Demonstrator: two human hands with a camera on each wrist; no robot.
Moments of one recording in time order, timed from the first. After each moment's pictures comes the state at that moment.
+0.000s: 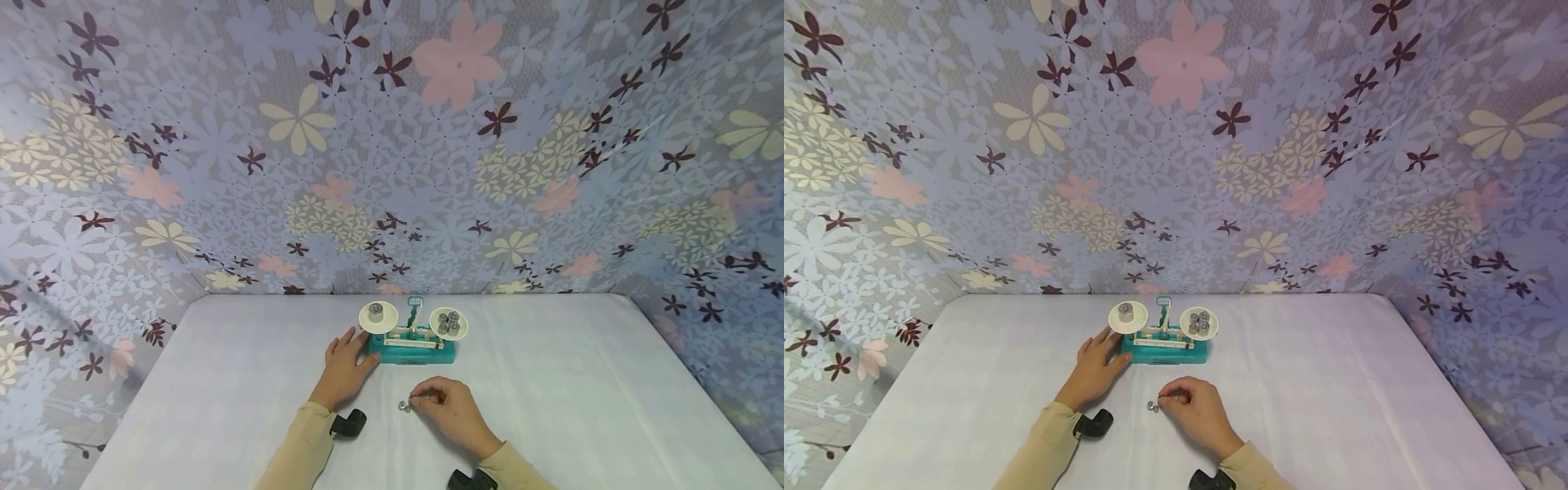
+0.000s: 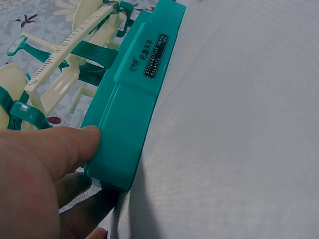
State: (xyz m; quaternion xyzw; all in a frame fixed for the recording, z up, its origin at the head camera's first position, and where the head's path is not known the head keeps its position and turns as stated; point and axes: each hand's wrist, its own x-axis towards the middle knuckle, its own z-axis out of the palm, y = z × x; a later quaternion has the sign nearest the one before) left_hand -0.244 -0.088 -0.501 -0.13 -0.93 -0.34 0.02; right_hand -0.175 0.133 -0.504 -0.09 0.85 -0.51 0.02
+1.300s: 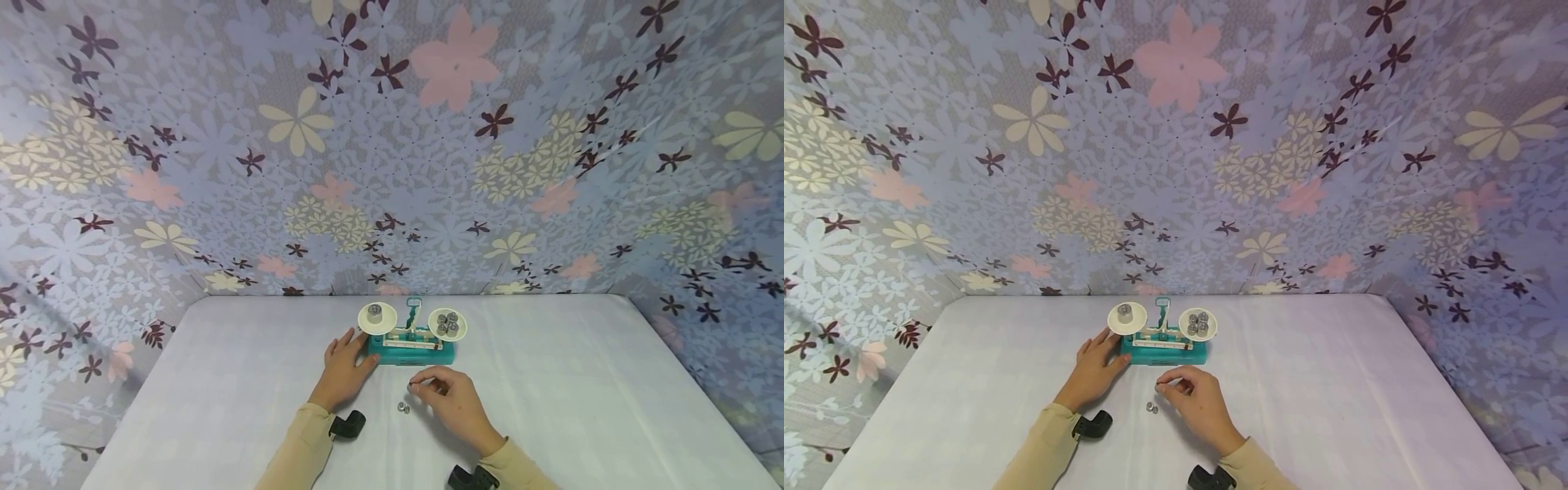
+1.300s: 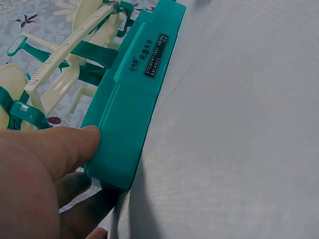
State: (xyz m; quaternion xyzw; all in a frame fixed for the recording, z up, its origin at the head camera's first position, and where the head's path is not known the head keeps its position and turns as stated) left_hand -0.242 -0.087 -0.499 -0.13 -0.93 -0.35 0.02; right_hand -0.160 0.123 -0.440 -0.07 0.83 -0.55 0.00
